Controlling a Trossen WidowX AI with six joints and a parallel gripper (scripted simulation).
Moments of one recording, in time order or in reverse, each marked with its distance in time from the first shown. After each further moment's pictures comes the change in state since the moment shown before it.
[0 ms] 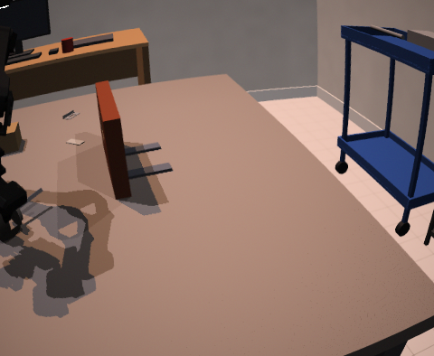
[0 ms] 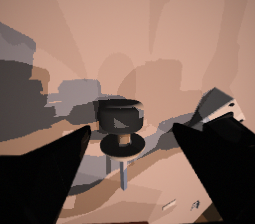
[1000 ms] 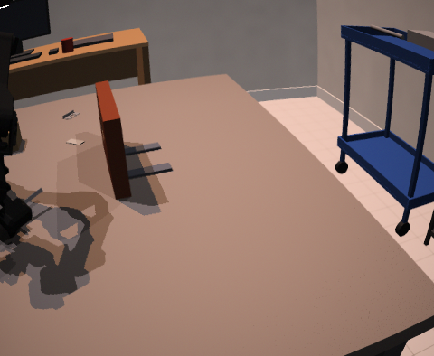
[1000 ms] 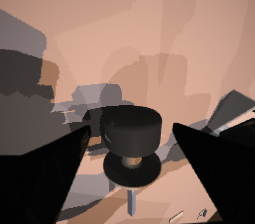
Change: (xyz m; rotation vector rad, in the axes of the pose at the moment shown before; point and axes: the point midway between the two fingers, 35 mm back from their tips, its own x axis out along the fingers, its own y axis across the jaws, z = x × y) arm 0.035 0.011 0.000 -0.001 0.001 -0.002
